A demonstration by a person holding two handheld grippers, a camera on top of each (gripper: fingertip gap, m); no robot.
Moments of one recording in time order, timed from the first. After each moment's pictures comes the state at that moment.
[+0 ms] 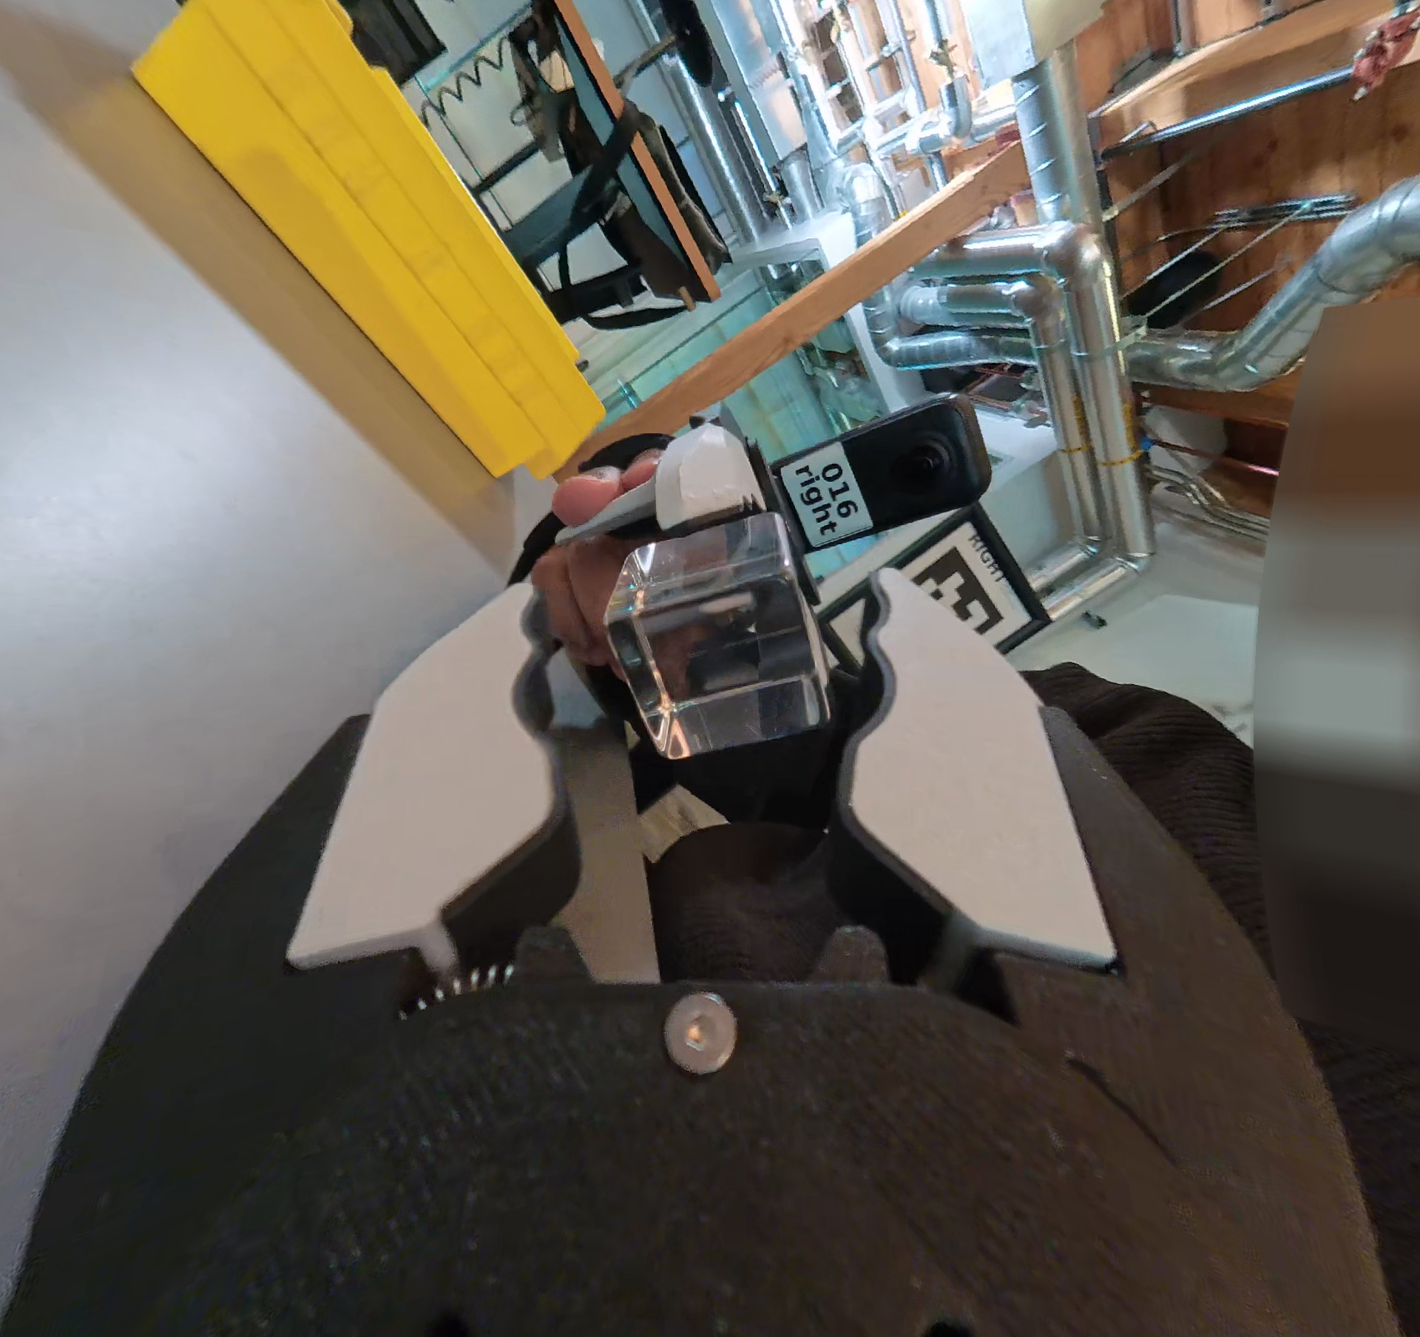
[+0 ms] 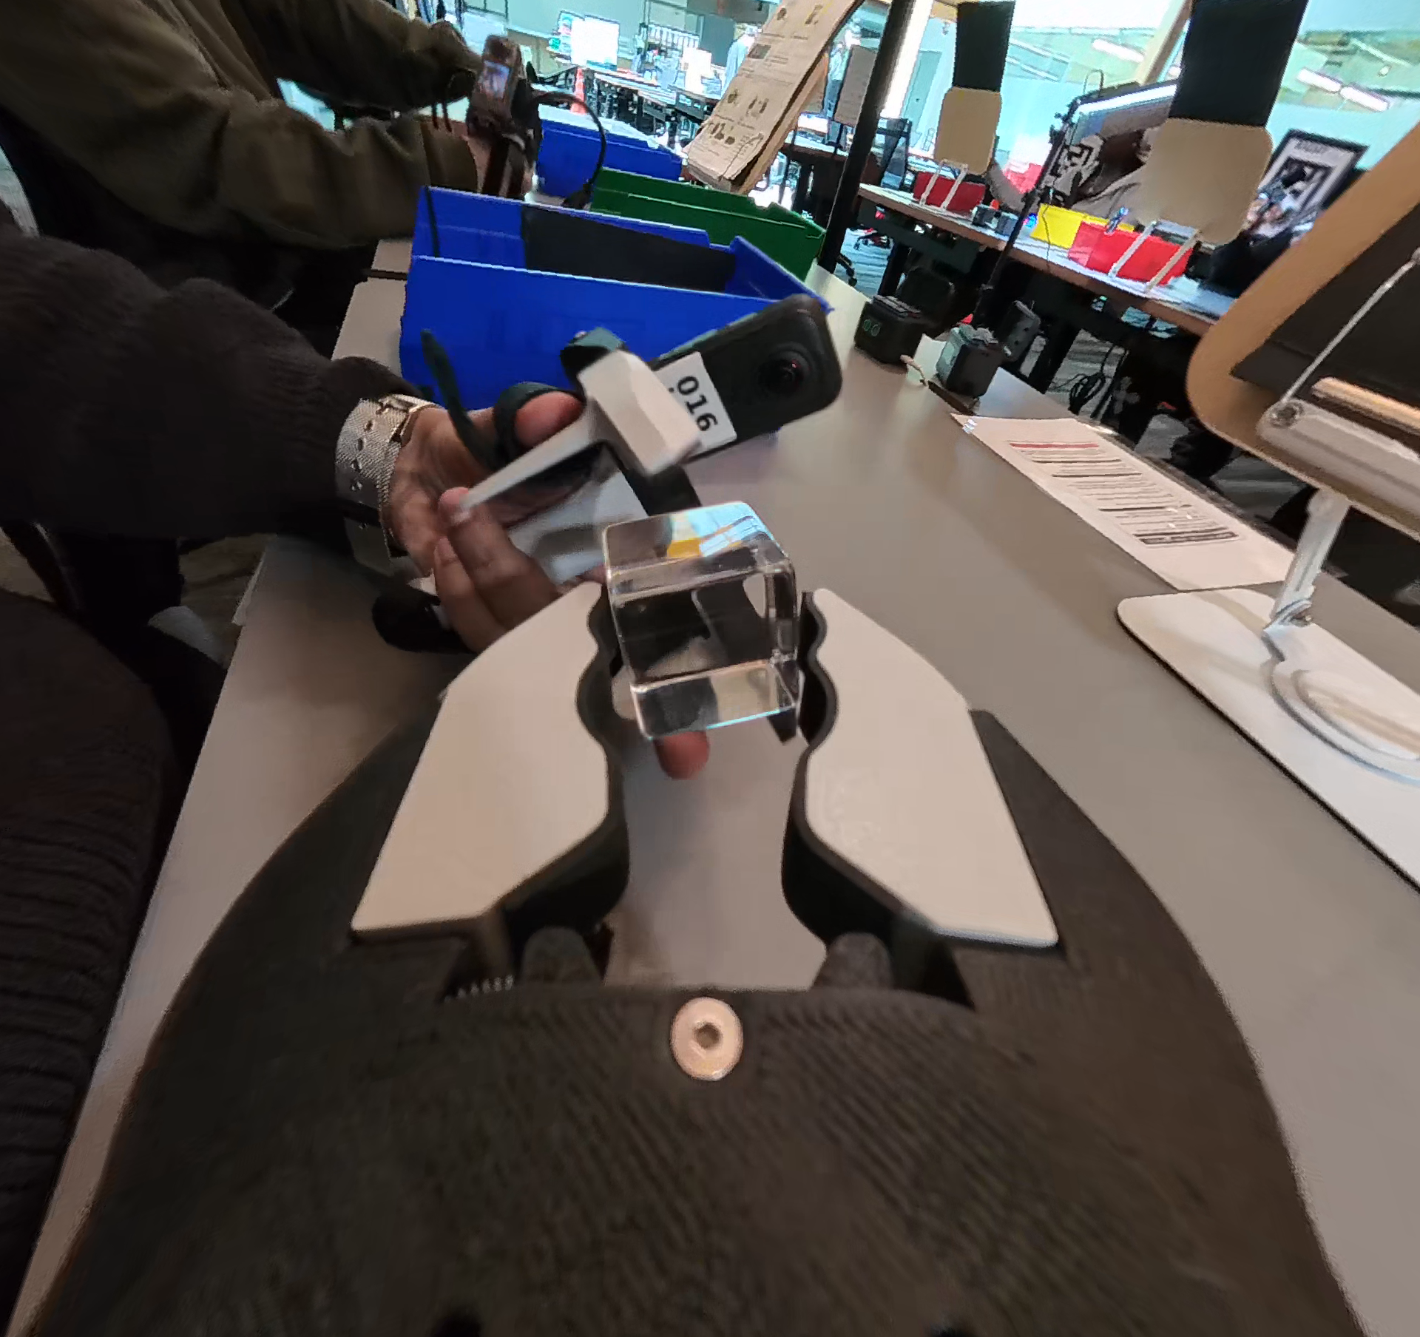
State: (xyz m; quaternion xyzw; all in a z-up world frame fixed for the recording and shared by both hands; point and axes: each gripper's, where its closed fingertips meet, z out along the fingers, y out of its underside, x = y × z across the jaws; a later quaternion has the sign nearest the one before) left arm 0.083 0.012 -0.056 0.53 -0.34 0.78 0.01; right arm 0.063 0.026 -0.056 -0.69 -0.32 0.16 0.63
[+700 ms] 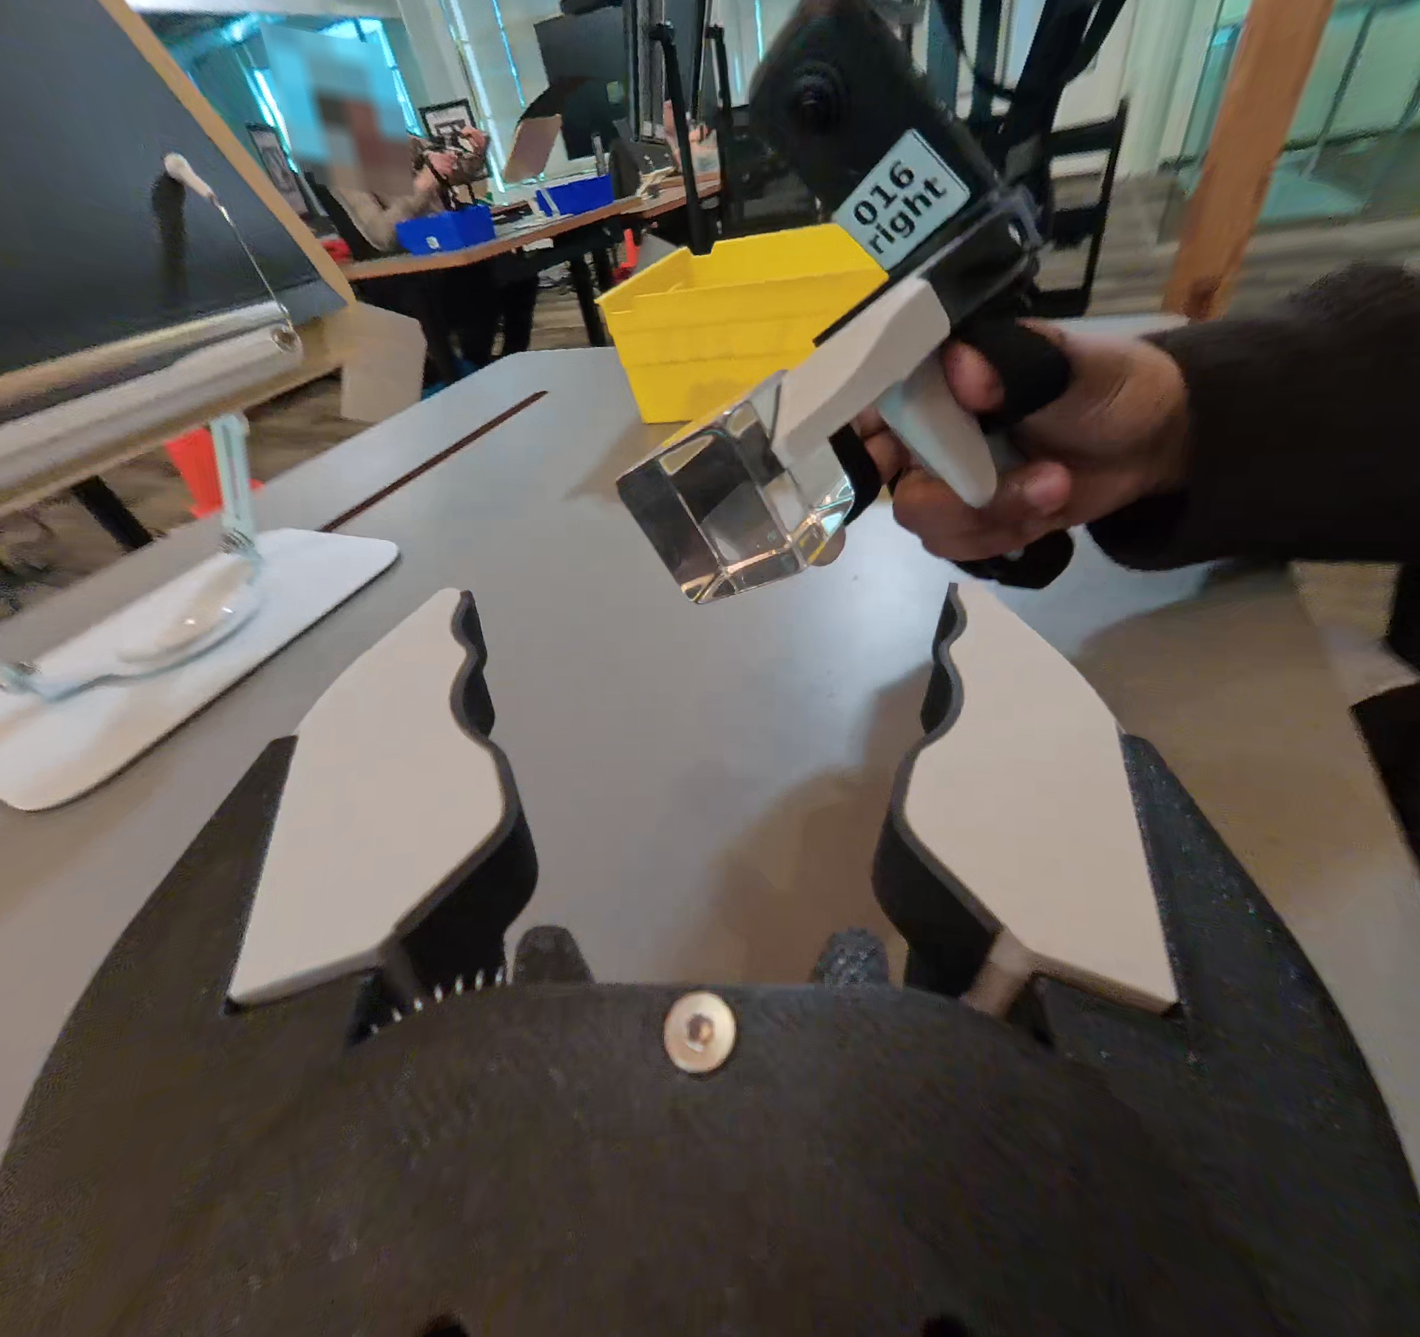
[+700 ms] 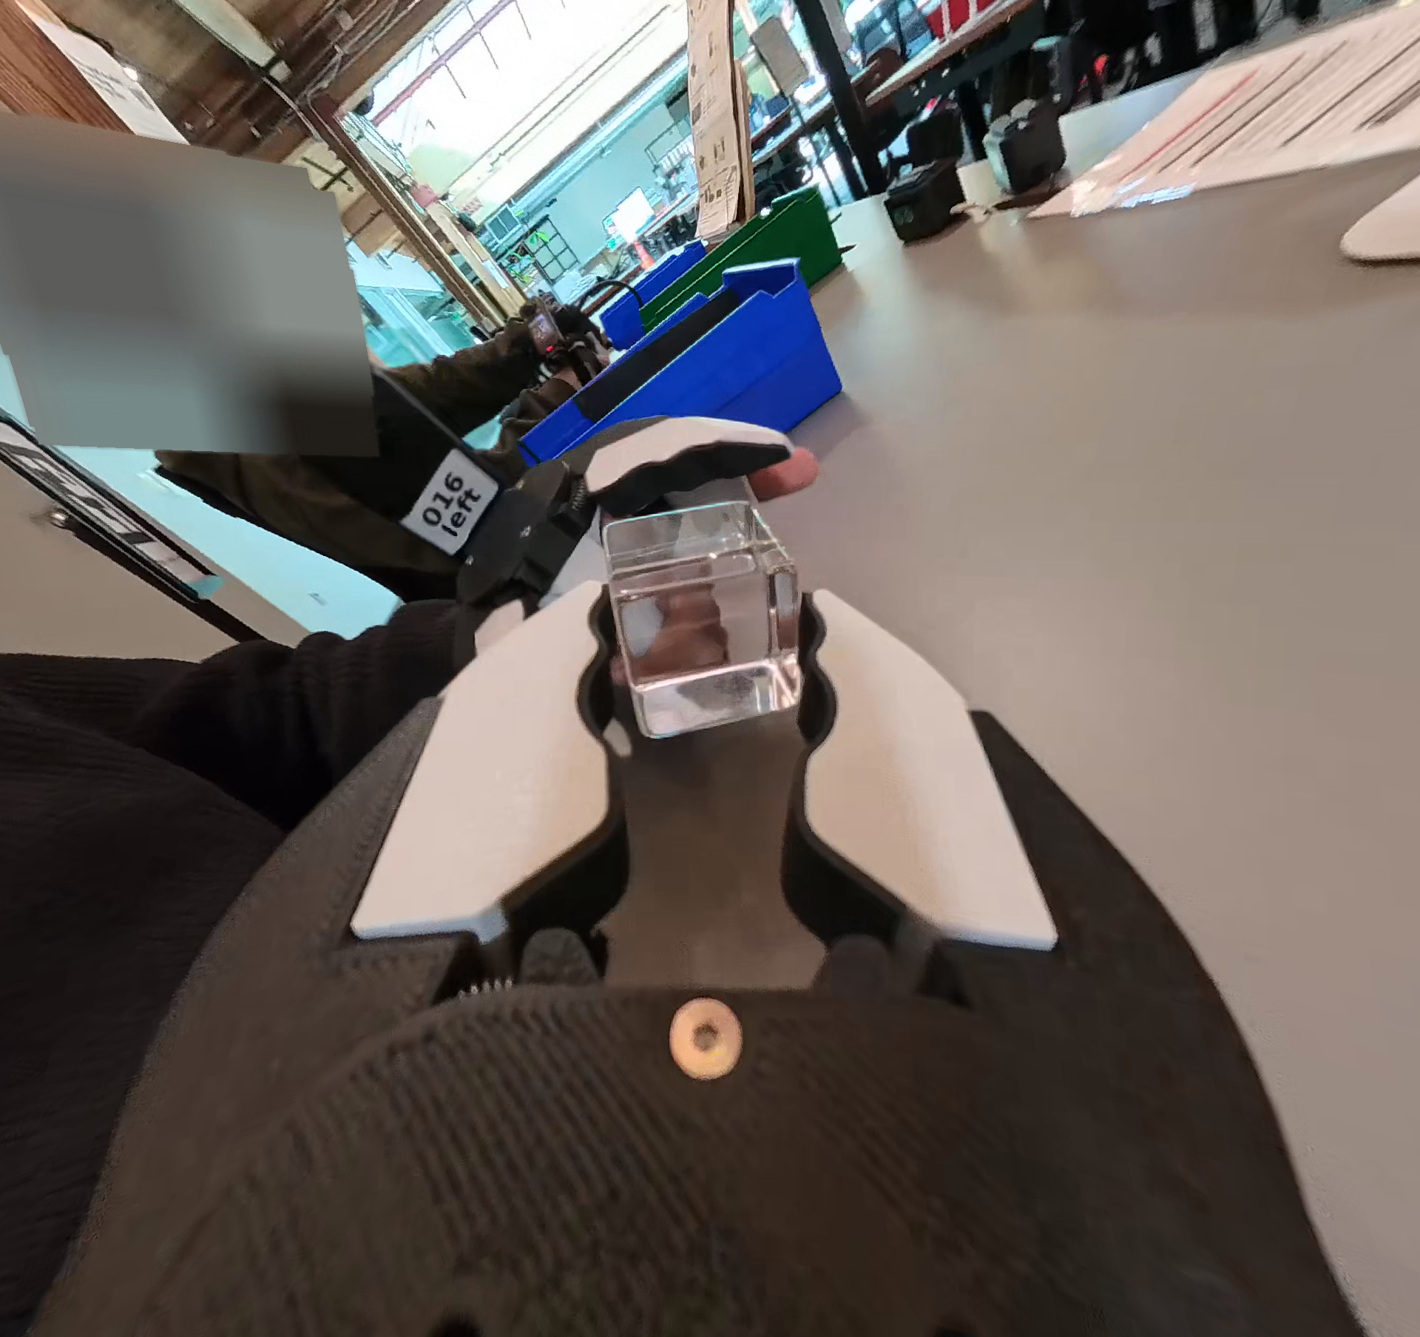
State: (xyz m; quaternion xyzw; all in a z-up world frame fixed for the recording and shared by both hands) left arm 0.090 0.038 -0.071 0.45 -0.59 0.46 -0.49; right arm 0.102 0.038 -0.056 -0.72 -0.07 0.44 0.53
